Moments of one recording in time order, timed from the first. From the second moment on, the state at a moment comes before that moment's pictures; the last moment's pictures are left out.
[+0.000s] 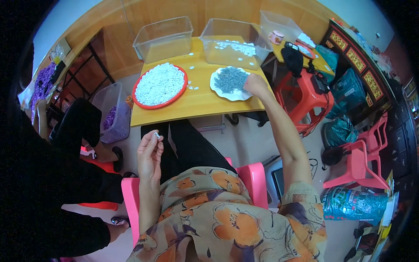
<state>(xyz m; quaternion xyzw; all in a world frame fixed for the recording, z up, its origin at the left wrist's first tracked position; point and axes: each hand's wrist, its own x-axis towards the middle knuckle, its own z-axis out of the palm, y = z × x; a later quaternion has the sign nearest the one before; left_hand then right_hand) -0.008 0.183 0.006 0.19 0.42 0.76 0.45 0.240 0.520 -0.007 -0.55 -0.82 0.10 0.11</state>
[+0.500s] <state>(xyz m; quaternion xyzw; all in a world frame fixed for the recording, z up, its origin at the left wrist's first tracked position) 0.000 0.178 0.001 0.19 0.43 0.76 0.46 0.215 0.525 -0.034 -0.53 -0.84 0.07 0.10</state>
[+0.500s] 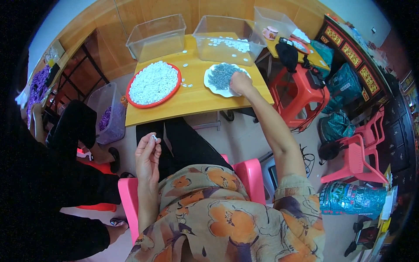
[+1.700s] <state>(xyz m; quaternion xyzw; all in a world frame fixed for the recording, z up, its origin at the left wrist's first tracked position) 0.010 0.178 0.009 0.29 0.49 0.73 0.38 0.135 0.281 0.038 -0.11 -0.82 0.41 0.38</state>
